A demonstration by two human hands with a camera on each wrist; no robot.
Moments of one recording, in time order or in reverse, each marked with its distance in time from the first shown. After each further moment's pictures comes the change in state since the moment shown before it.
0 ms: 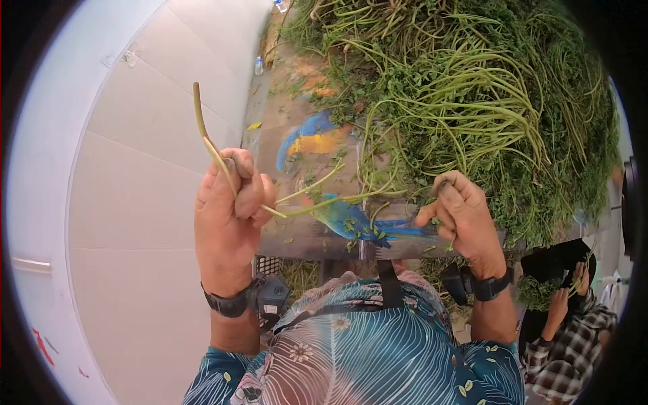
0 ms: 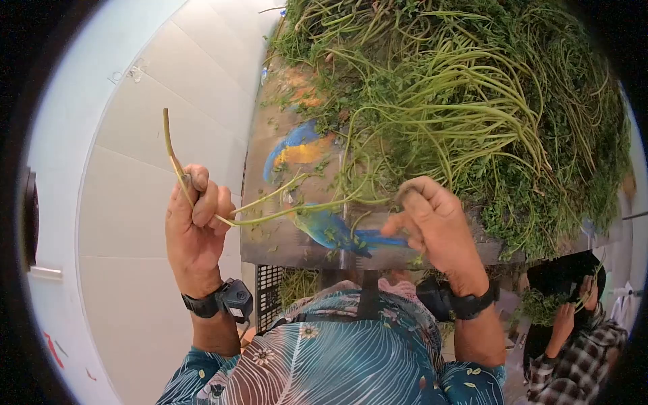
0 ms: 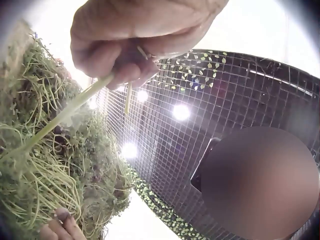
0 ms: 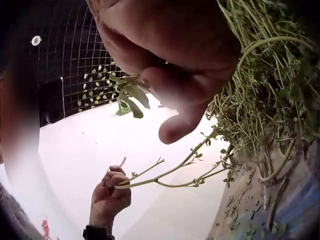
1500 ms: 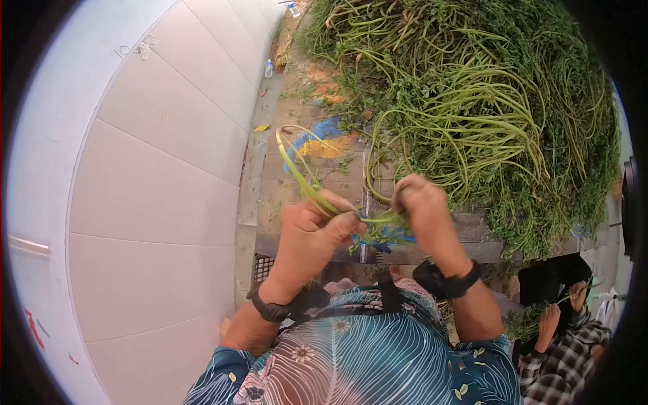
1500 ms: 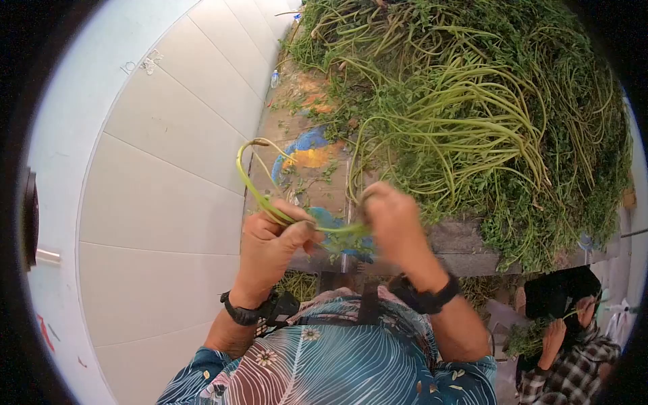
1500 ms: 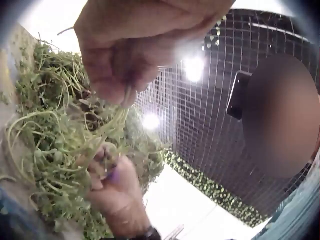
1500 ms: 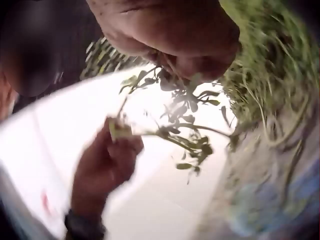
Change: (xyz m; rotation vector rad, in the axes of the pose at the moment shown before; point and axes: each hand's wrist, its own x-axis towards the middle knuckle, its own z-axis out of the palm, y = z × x) left_hand -0.026 -0.052 0.030 0.361 -0.061 -0.134; right_hand 0.042 0.037 0.016 -0.834 -0.033 -0.720
